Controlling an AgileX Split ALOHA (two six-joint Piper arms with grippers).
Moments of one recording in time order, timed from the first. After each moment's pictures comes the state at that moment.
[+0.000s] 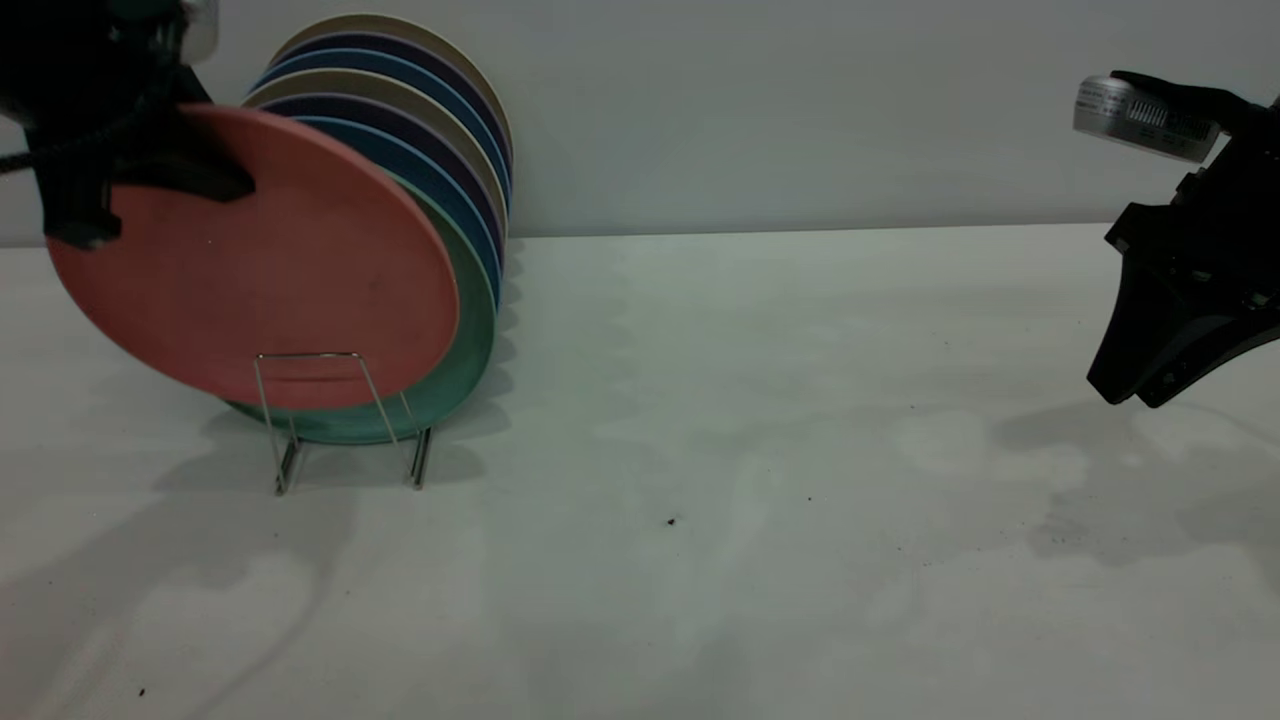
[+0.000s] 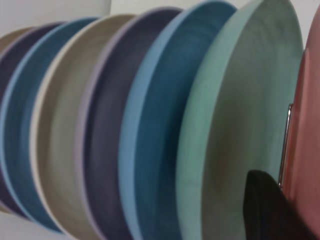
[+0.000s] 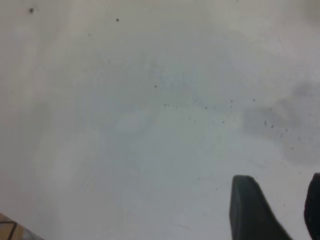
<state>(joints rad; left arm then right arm) -0.03 1.76 -1.04 -0.81 0.29 2.10 -0.03 2.06 -1.27 0.53 0.86 -0.66</state>
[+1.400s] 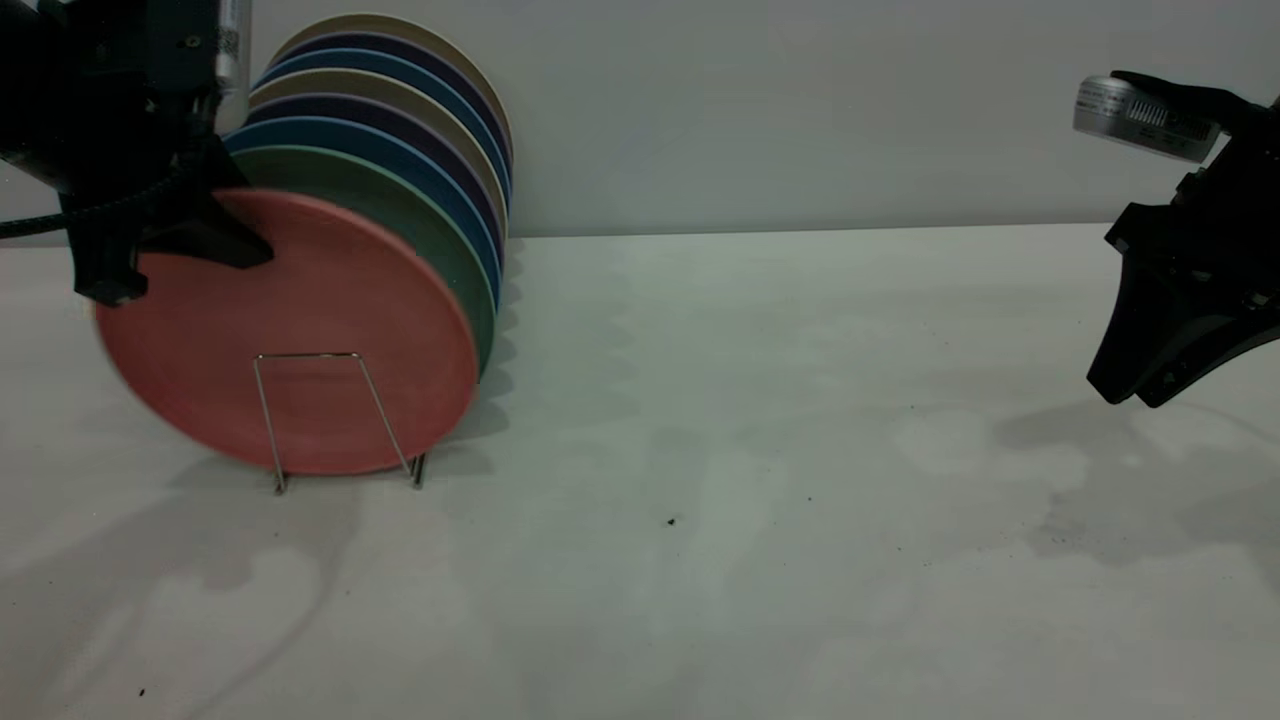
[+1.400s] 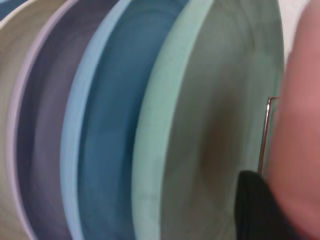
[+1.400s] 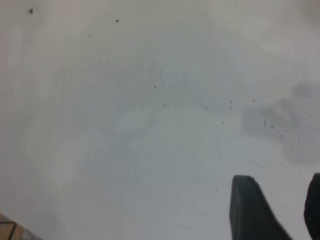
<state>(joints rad) -0.03 1.83 -1.04 -0.81 0.29 2.10 -0.03 2.06 -1.27 0.53 0.86 -0.66</state>
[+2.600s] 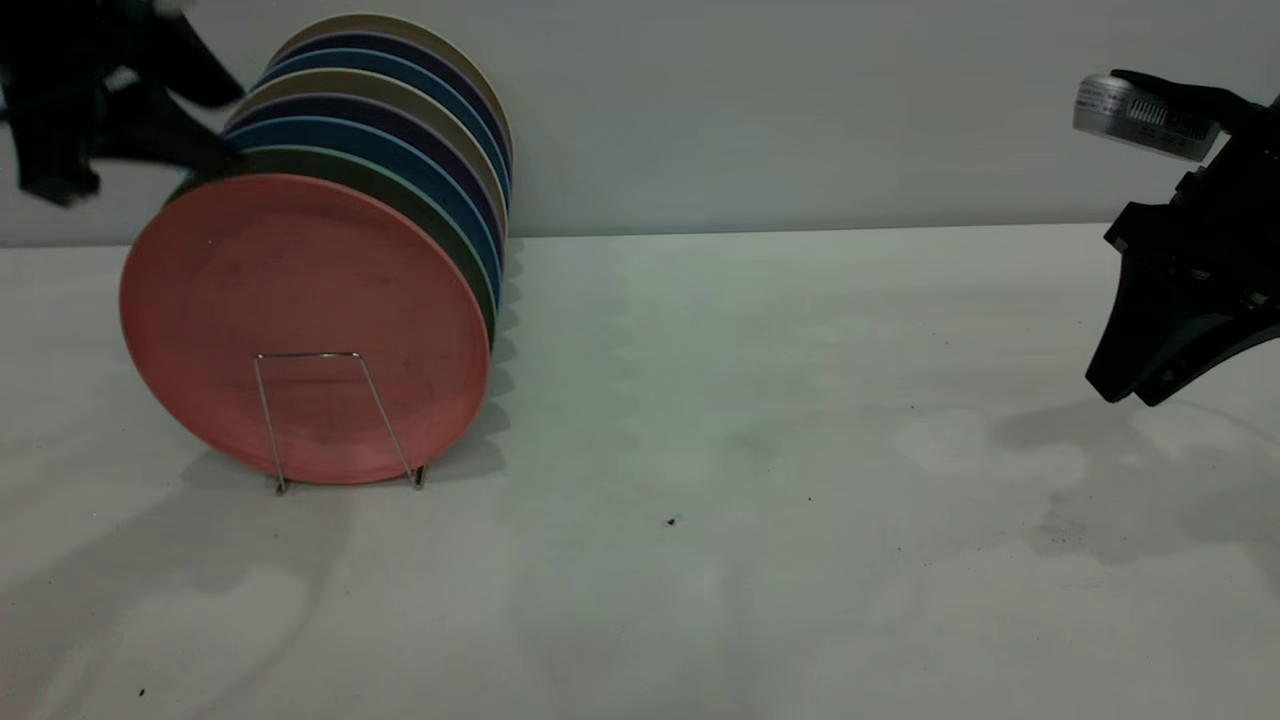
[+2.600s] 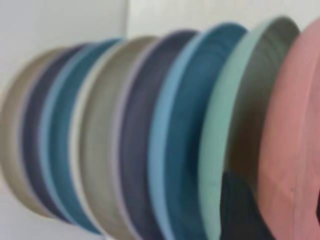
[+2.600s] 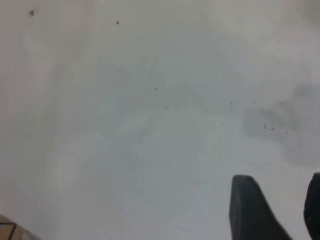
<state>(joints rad) -0.03 1.66 -1.04 -0.80 0.35 2.09 -0.03 2.06 -1.27 0.55 0.86 -0.68</state>
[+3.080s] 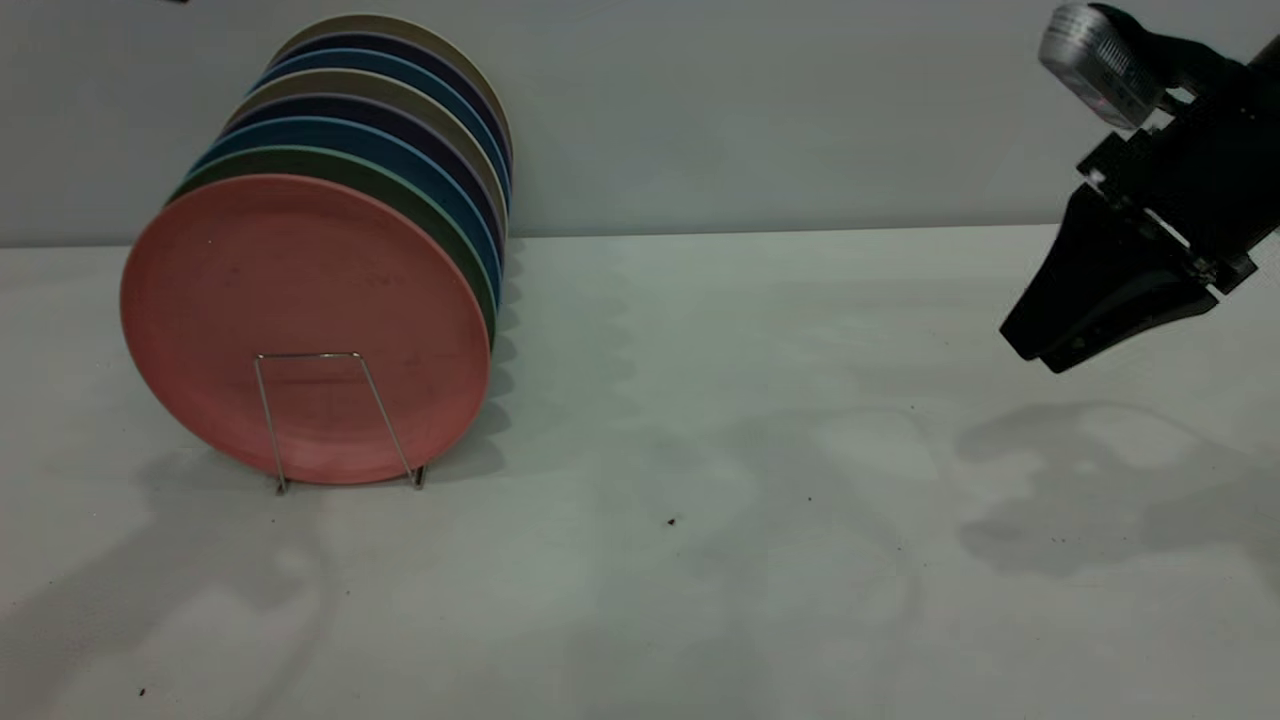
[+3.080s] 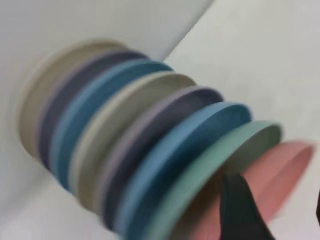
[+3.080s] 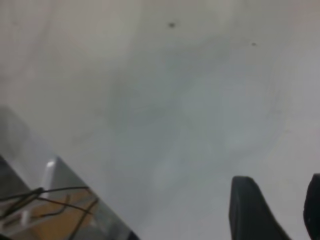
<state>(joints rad) -0.03 1.48 -1.04 -0.78 0.41 1.25 -0.03 2.06 -1.27 0.82 1.02 -0.91</state>
